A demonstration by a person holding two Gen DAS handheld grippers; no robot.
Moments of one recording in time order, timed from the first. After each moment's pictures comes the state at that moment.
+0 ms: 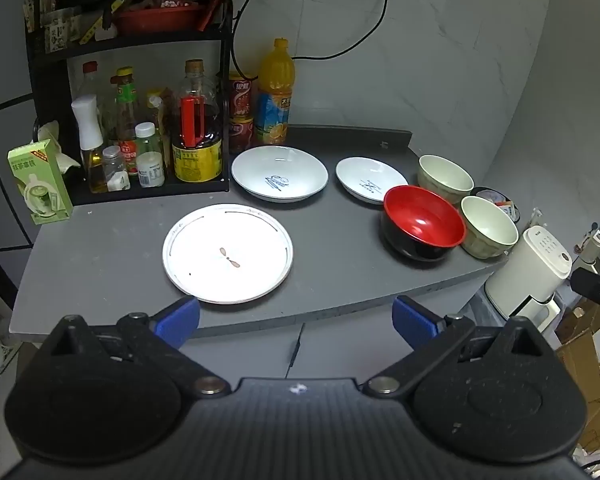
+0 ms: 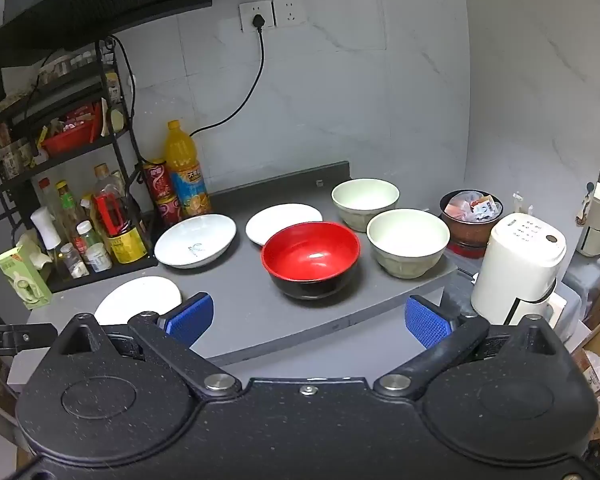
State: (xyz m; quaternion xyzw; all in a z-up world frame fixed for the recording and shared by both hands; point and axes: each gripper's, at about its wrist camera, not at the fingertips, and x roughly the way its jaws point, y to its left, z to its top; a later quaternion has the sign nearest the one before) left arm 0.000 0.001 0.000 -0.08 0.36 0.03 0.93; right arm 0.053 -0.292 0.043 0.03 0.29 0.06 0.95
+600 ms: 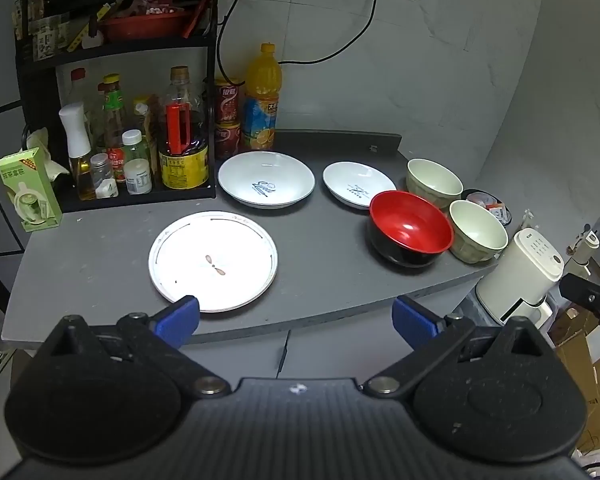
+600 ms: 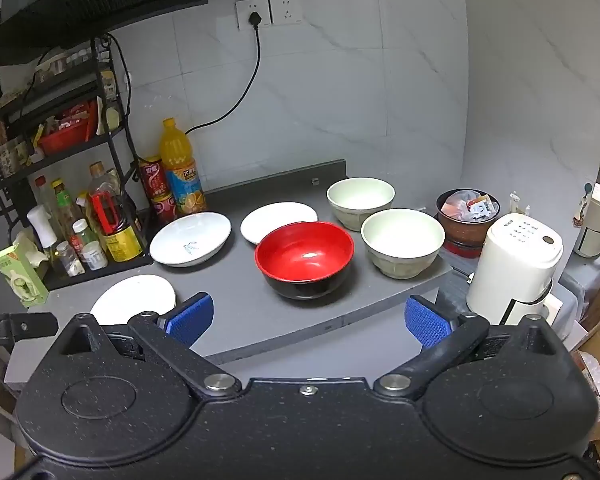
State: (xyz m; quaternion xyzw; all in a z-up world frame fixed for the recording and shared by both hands) left arm 0.005 -0.015 0.003 -0.07 0.36 0.01 0.93; right arm 0.063 -0.294 0.047 0.04 0.32 0.06 0.94
